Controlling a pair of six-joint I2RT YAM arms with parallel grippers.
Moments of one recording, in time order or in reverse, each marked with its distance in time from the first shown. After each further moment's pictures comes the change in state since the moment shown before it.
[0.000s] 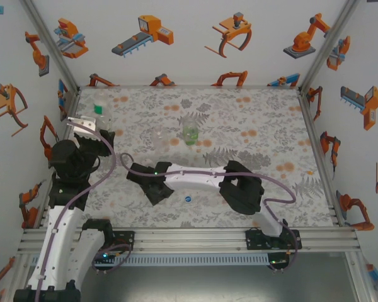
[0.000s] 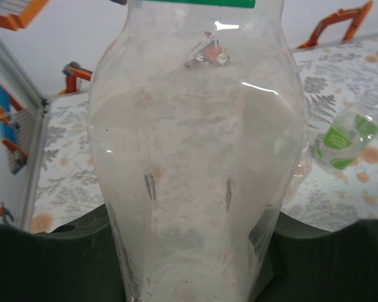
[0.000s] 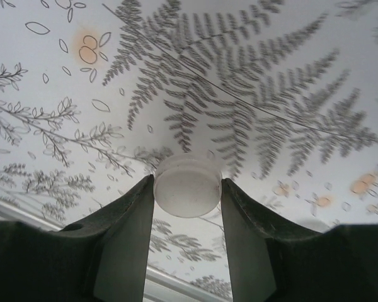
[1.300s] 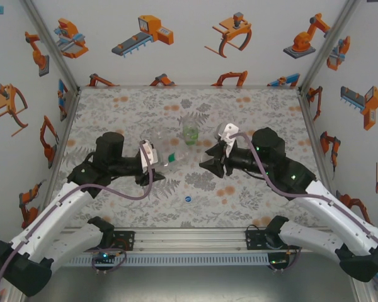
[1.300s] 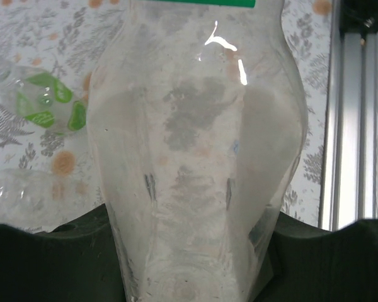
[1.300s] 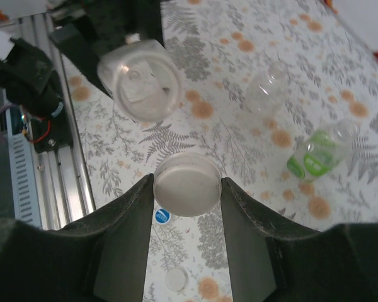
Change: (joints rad) left arm -0.483 0.238 0.121 -0.394 0.534 0.515; right arm -0.427 -1.230 -0.646 0.424 -0.574 -0.728
